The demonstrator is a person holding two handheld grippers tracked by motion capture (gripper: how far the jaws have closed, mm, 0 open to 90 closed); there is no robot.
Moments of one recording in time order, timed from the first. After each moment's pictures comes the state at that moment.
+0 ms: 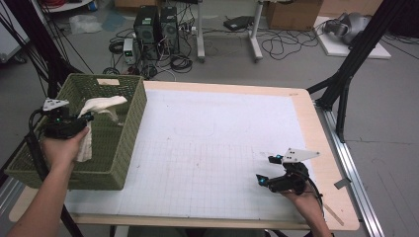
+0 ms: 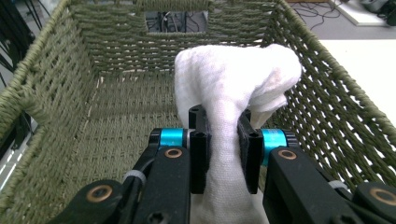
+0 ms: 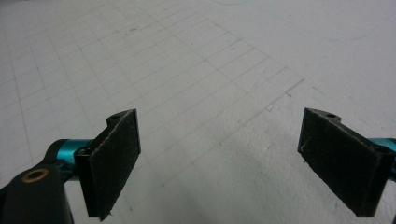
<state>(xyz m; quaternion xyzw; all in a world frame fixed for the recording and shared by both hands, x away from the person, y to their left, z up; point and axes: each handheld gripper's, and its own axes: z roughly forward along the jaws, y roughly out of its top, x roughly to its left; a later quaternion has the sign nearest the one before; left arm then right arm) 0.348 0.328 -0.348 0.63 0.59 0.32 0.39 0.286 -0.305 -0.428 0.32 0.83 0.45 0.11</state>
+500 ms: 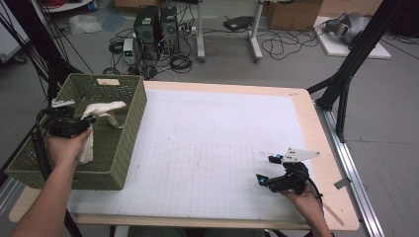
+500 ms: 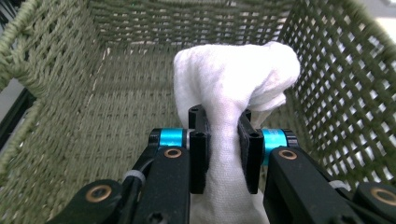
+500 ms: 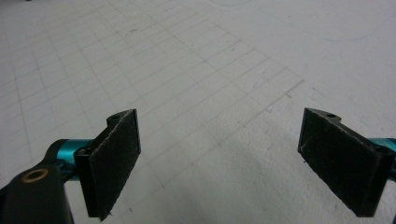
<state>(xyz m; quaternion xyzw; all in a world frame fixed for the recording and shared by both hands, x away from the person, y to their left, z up) 0.359 0.327 -0.358 0.64 0.62 0.30 0.33 0.287 -0.305 -0.428 0.31 0.83 0.45 0.11</state>
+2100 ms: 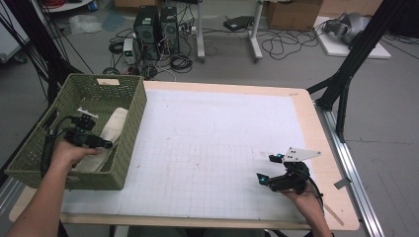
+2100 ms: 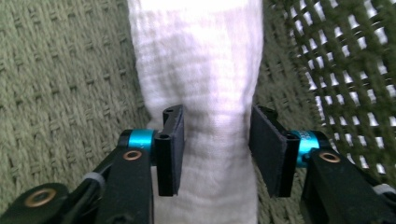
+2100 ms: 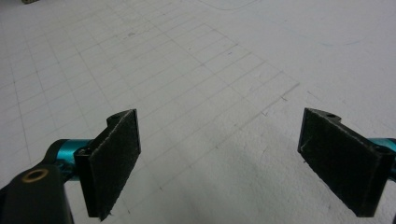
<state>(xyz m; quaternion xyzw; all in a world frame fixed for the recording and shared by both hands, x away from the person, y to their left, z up) 0.370 0.315 -0.388 0.77 0.58 0.10 0.25 0.287 -0.306 -0.425 0.32 0.82 0.45 0.12</state>
